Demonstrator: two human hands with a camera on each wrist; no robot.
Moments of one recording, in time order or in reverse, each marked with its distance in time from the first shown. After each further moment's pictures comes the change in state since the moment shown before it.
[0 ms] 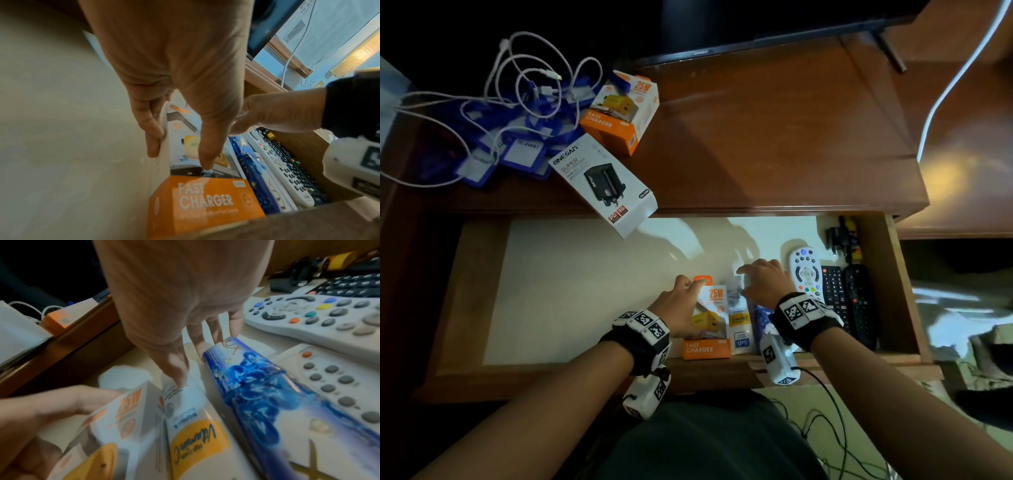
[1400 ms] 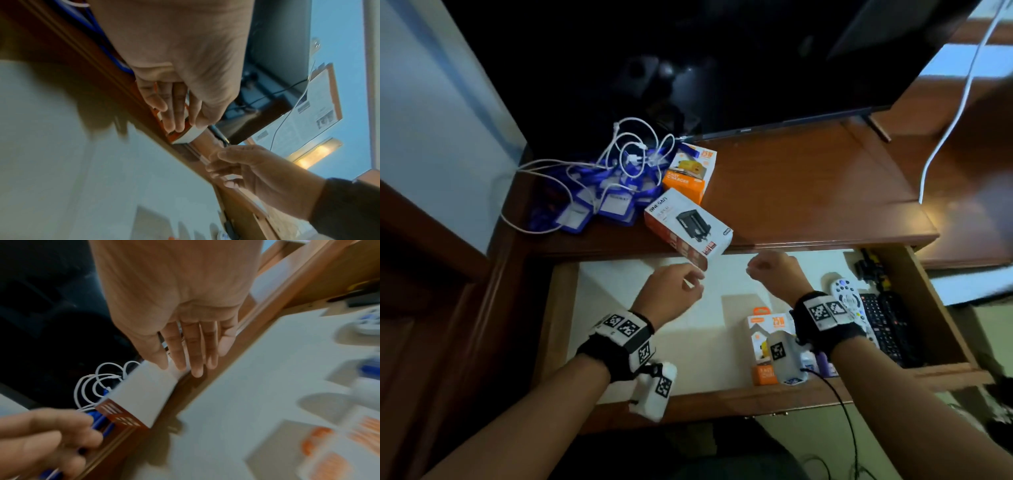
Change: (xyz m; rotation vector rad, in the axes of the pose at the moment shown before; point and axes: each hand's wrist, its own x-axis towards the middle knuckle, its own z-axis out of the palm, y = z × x) left_hand -0.104 -0.103 -0.121 -0.353 0.564 0.182; right_hand -0.039 -0.164 -0.057 0.404 0.435 -0.008
